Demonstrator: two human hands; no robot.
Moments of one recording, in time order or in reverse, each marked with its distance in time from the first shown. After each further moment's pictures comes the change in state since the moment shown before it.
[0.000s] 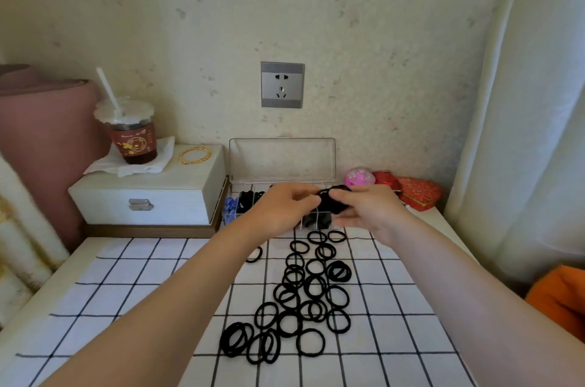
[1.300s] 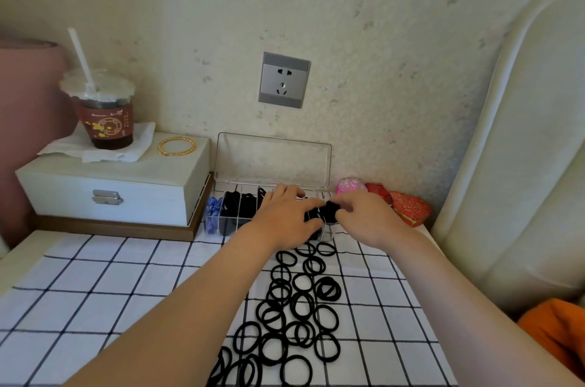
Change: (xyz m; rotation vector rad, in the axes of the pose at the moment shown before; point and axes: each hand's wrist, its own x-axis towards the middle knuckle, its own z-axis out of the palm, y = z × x) left_hand 0.059 -0.047 0.028 0.692 0.023 0.196; right_hand 0.036 0.002 -0.014 -1.105 -0.030 -0.360
